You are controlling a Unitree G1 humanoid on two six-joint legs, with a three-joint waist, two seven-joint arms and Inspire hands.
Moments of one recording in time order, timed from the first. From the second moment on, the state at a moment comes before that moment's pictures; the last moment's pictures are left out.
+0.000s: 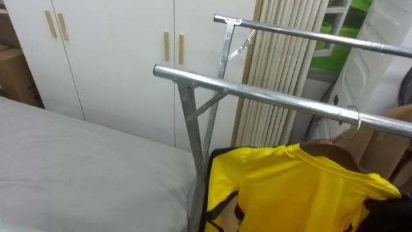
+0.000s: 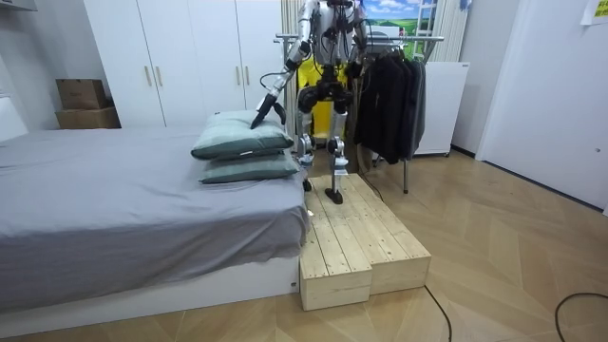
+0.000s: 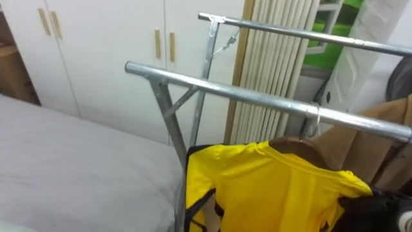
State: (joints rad) left arm 0.46 0.39 0.11 0.71 0.76 0.48 -0.14; right arm -0.51 -0.74 0.00 1.20 0.47 0.30 0.22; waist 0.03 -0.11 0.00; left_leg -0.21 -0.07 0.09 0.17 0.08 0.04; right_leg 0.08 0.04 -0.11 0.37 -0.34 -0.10
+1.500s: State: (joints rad) left arm 0.43 0.32 0.25 0.78 0.77 0.54 -0.13; right arm -0.54 -0.69 -0.05 1.16 0.42 0.22 0.28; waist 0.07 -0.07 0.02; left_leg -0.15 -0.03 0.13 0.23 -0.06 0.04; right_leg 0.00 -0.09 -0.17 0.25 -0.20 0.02
